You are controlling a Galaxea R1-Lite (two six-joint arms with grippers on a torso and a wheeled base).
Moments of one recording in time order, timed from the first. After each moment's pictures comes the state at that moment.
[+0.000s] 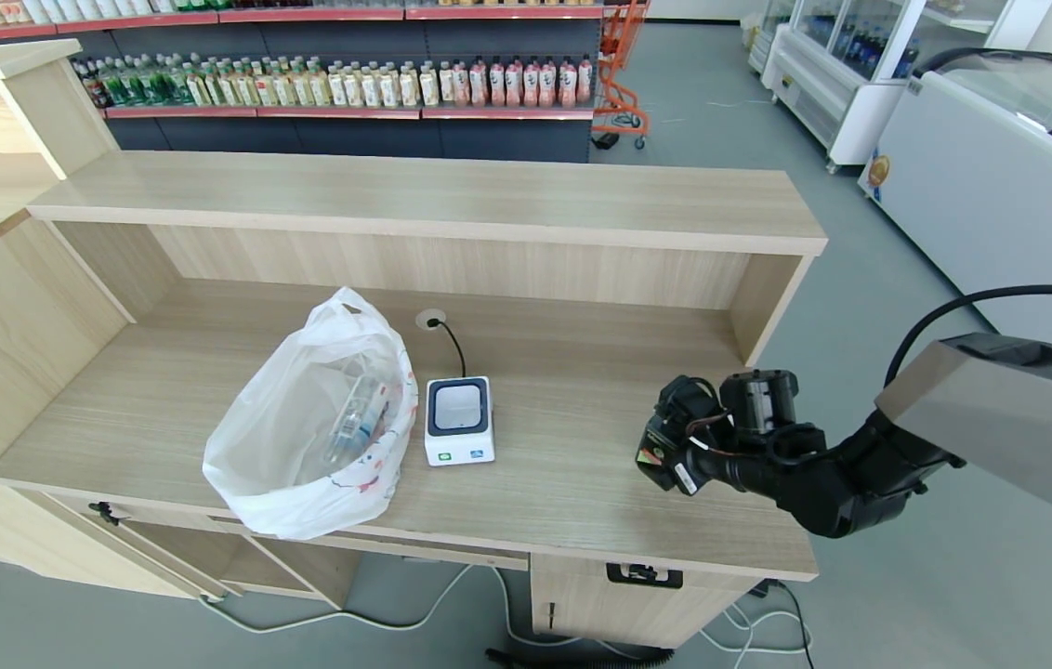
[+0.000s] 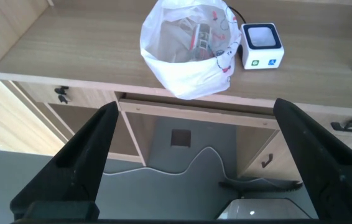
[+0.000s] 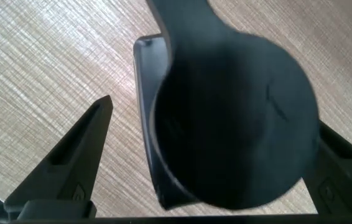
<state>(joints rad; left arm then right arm) 0.00 0.00 0.00 0.00 0.00 0.00 0.32 2.30 -1.01 -0.80 0.04 -0.47</state>
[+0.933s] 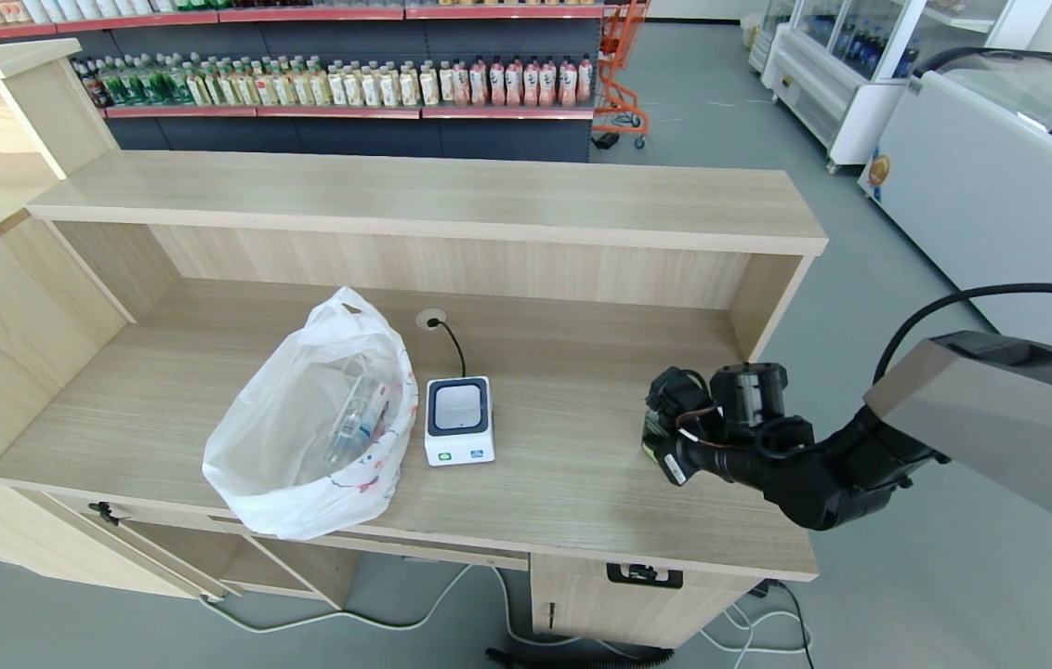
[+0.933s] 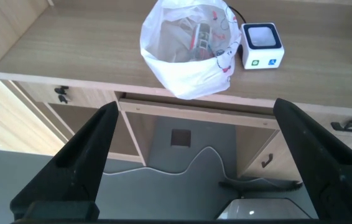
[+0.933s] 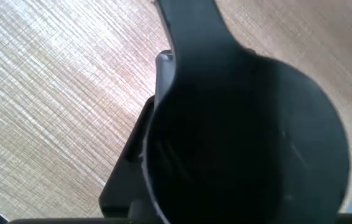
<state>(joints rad) 0.00 0.00 0.00 0.00 0.00 0.00 0.34 2.30 -1.05 -0.80 0.04 -0.46</state>
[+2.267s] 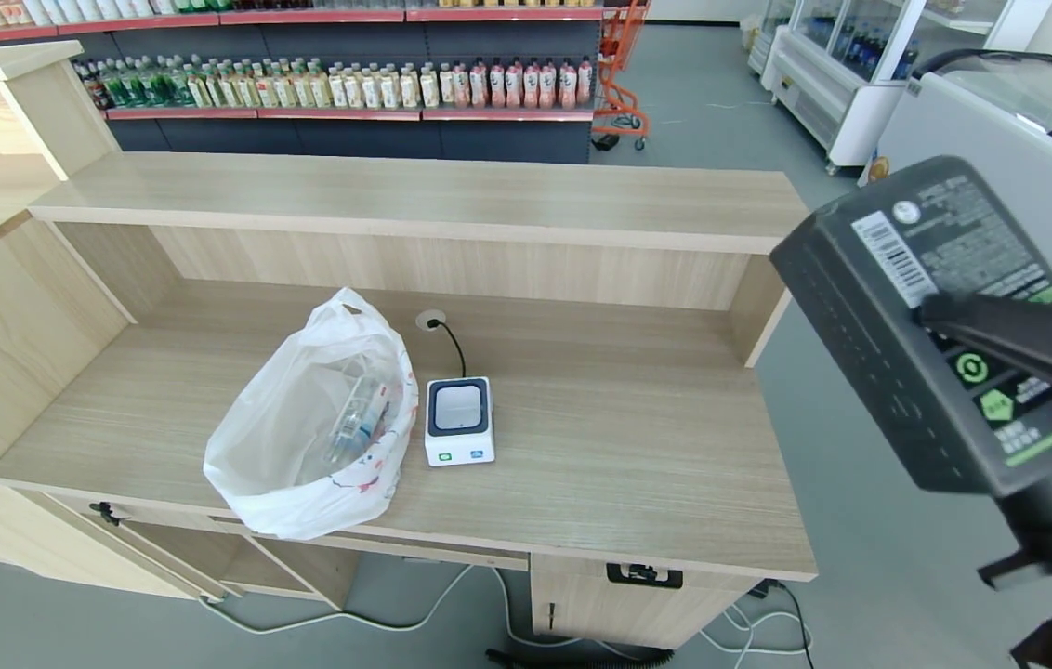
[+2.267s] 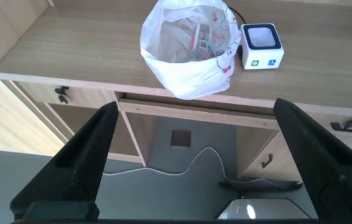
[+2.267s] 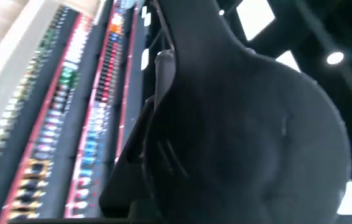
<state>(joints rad) 0.00 0.00 0.00 0.00 0.00 0.00 0.53 1.21 -0.53 -1.06 0.77 -2.18</state>
